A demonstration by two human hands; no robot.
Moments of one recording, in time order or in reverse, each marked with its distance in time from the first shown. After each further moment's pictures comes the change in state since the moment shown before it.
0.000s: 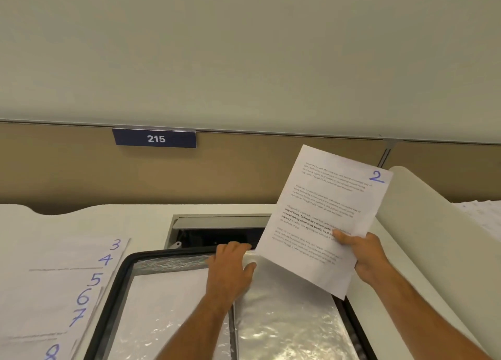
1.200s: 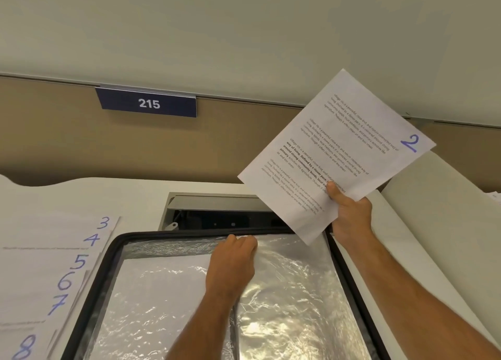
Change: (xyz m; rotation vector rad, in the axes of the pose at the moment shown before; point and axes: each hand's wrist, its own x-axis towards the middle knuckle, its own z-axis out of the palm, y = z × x) left_hand 0.010 -0.022 0.046 0.017 0.360 0.302; right_hand 0.041 0.004 0.077 0.235 0.050 -0.212
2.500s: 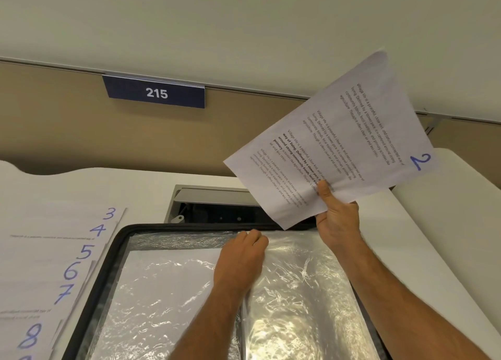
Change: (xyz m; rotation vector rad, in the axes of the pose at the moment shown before) left_hand -0.002 -0.003 0.009 0.099 -0.112 0.101; right_hand -0.013 0.030 0.027 0.174 -0.041 0.089
